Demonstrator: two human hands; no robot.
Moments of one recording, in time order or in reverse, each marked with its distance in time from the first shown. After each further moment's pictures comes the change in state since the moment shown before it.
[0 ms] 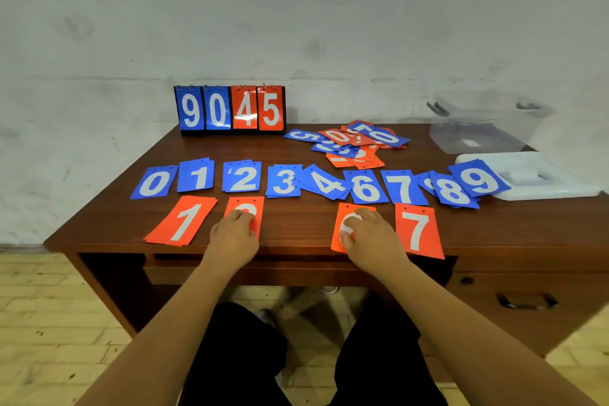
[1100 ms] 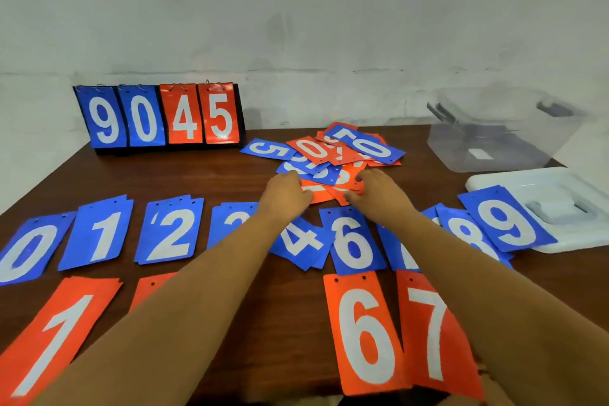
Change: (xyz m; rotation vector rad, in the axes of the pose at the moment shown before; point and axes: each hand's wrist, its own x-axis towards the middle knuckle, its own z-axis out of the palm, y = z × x) left_hand 0.241 0.168 0.041 -0.176 -0.057 0.151; right_hand 0.232 0.114 -0.008 0.133 -0.050 0.157
